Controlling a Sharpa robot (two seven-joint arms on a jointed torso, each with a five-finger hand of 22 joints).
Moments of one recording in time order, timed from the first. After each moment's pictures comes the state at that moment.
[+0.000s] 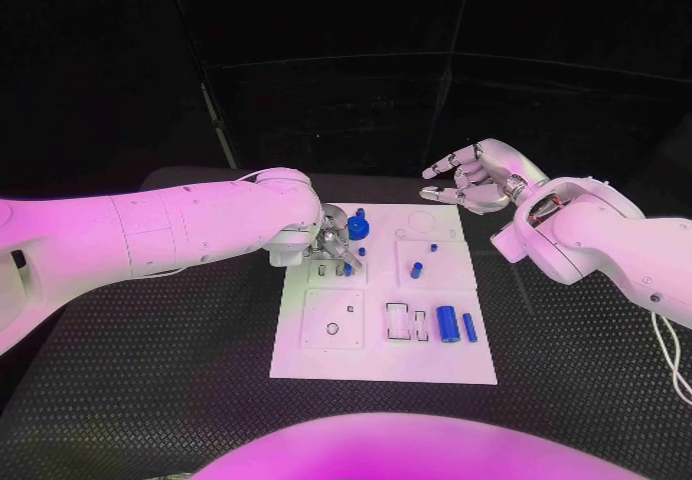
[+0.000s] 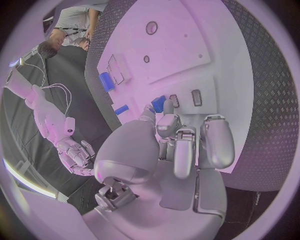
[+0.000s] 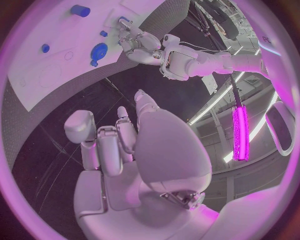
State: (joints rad) left arm 1.34 -0.54 -0.23 1.30 -0.96 0.22 -0.51; left_hand 1.29 0.15 -0.05 0.16 0.05 0.93 0.06 0.49 0.49 1.29 -0.01 1.17 1.05 1.47 -0.06 1.57 1.31 0.08 1.42 0.05 1.37 1.19; right arm 1.12 -0.86 0.12 1.59 -1.03 -0.38 -0.02; right_hand 1.46 -0.06 0.03 0.24 0.25 0.91 0.16 0.16 0.08 1.35 0.08 1.33 1.26 1.46 0.01 1.49 1.31 0.12 1.24 0.11 1.32 0.96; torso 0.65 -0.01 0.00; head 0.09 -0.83
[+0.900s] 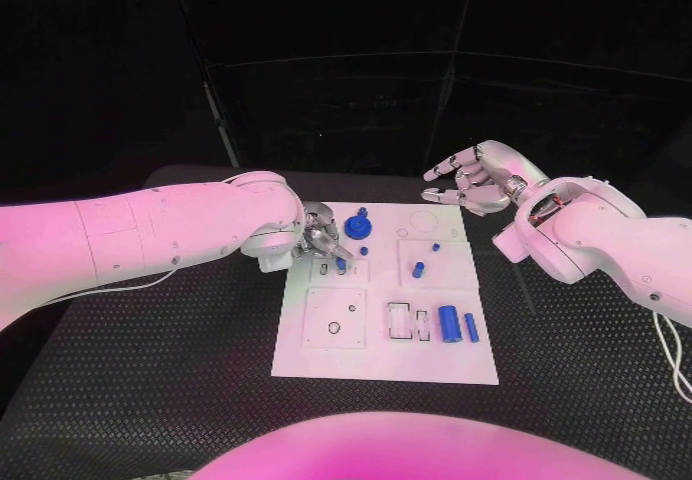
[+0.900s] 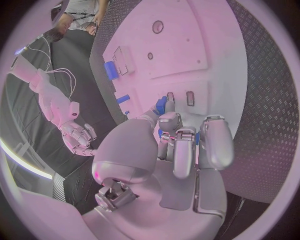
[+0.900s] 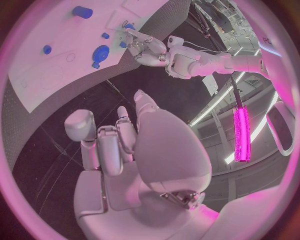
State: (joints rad) left arm 1.34 -0.65 -0.23 1.39 -0.86 0.08 -0.51; left_hand 1.28 0.10 0.20 0.12 0.05 0.89 0.06 0.56 0.58 1.27 -0.01 1.10 0.99 1.47 -0.07 1.57 1.31 0.08 1.42 0.03 1.37 1.20; right arm 1.12 -0.85 0.12 1.57 -1.03 -0.36 -0.03; right_hand 1.47 -0.05 0.03 0.23 0.26 0.91 0.16 0.17 0.07 1.35 0.08 1.33 1.25 1.47 0.00 1.49 1.31 0.12 1.23 0.11 1.30 0.94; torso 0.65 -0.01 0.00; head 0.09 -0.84
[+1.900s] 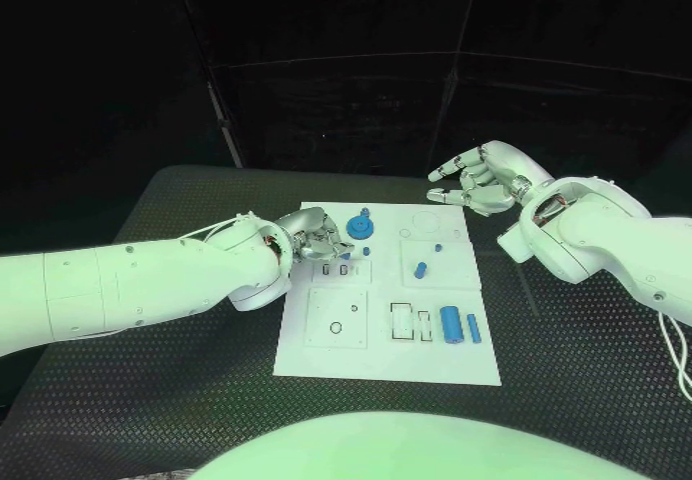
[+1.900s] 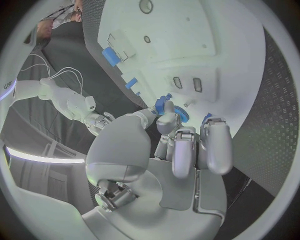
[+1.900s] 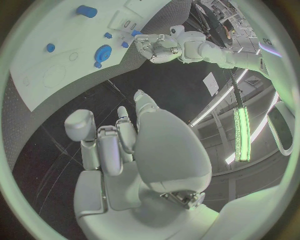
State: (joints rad) left arm 1.23 -0.79 -0.24 1.58 -1.08 -0.41 -0.32; left_hand 1.20 -0.03 0.46 0.14 0.05 0.89 0.05 0.61 0.64 1.30 -0.02 1.12 1.00 1.47 -0.08 1.57 1.31 0.07 1.44 0.03 1.40 1.27; right arm 1.12 -0.86 0.12 1.57 -1.03 -0.35 -0.02; right_hand 1.47 -0.05 0.03 0.23 0.26 0.91 0.16 0.17 0.07 1.35 0.08 1.32 1.25 1.47 0.00 1.49 1.31 0.12 1.23 0.11 1.30 0.94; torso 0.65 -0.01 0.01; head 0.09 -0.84
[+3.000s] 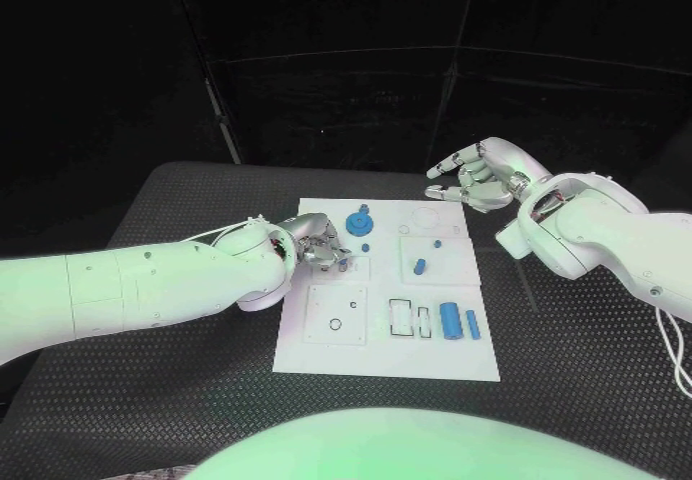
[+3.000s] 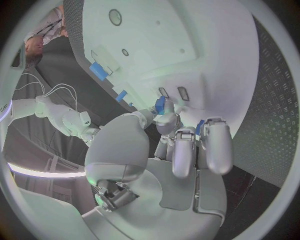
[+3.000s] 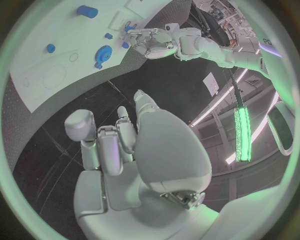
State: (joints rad) left arm 1.19 -0.74 -0.24 1.51 -1.20 -0.38 -0.36; left_hand 1.18 -0.05 0.50 0.13 0.05 0.89 0.06 0.61 0.64 1.31 -0.03 1.12 1.00 1.47 -0.08 1.57 1.31 0.07 1.44 0.03 1.40 1.27; right arm 1.12 -0.85 0.12 1.56 -1.03 -0.35 -0.02; right_hand 1.47 -0.05 0.03 0.23 0.26 0.91 0.16 0.17 0.07 1.35 0.08 1.32 1.26 1.47 0.00 1.49 1.31 0.12 1.23 0.11 1.30 0.94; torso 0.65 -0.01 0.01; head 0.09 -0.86
